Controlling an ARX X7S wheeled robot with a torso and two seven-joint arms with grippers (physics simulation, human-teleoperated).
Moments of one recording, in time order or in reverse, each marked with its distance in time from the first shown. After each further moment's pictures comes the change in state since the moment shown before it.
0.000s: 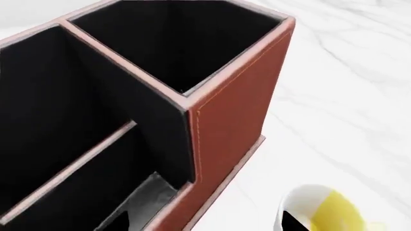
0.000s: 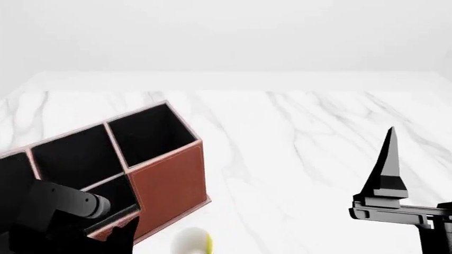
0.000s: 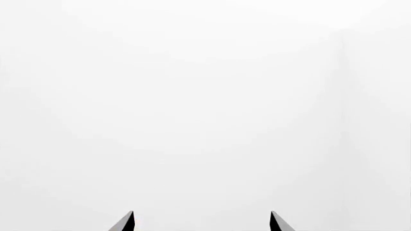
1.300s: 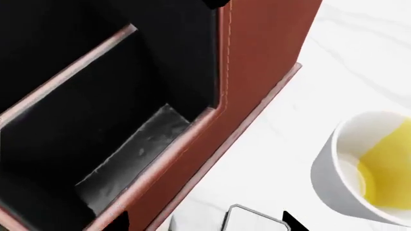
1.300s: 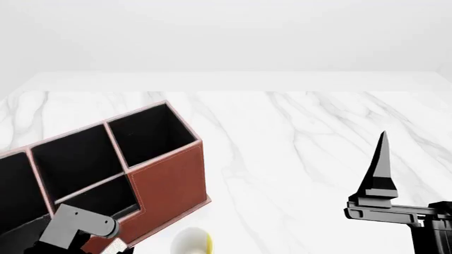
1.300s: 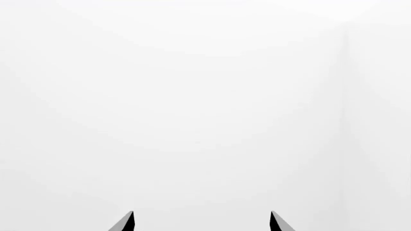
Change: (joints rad) left arm 0.103 -0.003 0.166 -0.093 0.273 0.022 0.115; right arm 0.012 -0.031 -0.018 0.028 0.002 0.028 -0.028
